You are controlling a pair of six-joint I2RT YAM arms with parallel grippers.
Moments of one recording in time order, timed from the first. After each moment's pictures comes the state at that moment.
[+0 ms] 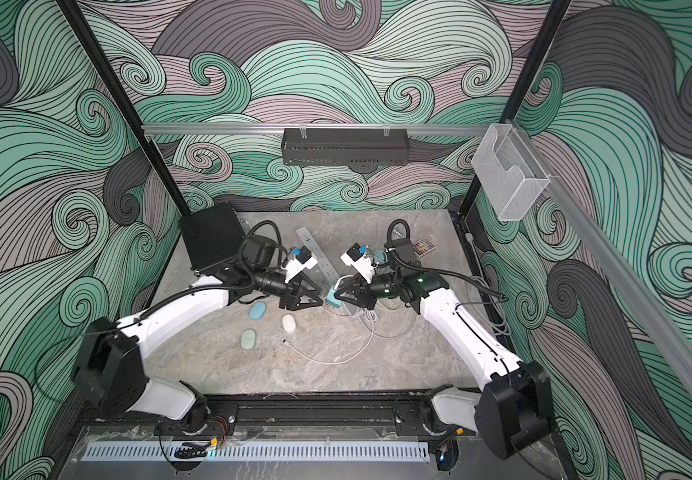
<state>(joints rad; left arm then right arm) -0.52 1.39 1.03 -0.34 0.86 0.13 0.39 1.26 1.02 -0.50 -0.86 -0.18</state>
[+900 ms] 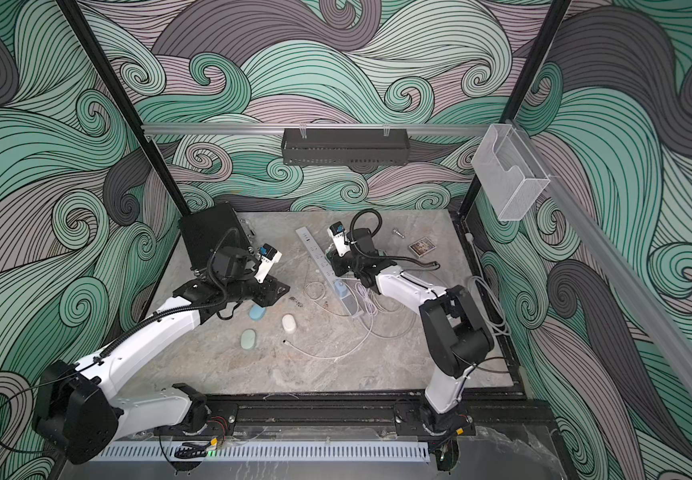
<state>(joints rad) -0.45 1.22 0.91 -0.43 0.29 0.00 0.51 1.77 1.13 0.07 -0.16 -0.03</state>
